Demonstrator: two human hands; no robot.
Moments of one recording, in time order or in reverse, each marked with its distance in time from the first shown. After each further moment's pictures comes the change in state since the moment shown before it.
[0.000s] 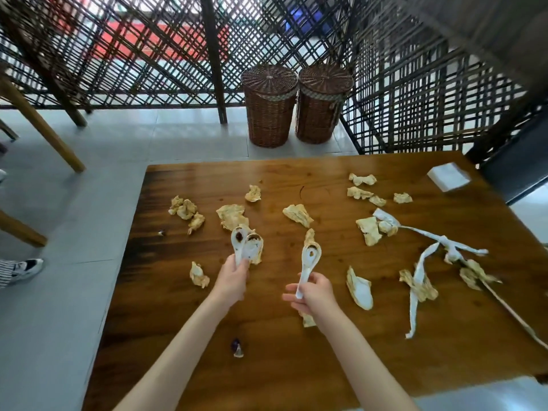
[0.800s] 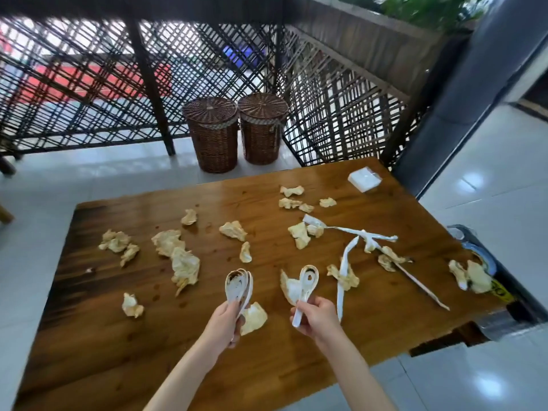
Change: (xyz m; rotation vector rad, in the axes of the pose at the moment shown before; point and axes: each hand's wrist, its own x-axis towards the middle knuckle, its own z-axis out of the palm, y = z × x) left_hand -0.075 -0.004 0.108 -0.020 -0.220 -0.071; right_hand -0.026 0.042 -0.148 0.209 0.100 -0.075
